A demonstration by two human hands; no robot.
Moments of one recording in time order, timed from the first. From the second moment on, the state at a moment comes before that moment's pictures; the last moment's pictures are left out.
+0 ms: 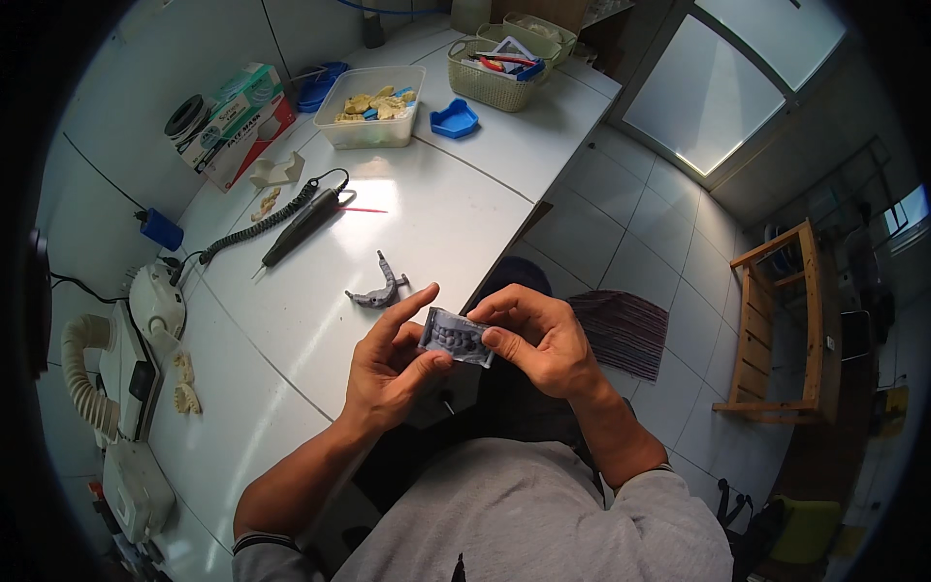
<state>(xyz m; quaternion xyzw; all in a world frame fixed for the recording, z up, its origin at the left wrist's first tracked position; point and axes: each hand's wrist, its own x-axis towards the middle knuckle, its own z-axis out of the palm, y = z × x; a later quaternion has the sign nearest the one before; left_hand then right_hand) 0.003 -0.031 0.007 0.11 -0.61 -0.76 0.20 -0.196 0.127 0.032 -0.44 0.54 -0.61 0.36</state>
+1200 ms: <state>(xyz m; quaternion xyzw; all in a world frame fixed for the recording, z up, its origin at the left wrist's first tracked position) 0.000 -0.028 0.003 0.10 -0.60 -0.76 0.22 -0.180 0.122 0.038 -0.63 0.64 -0.43 -0.04</state>
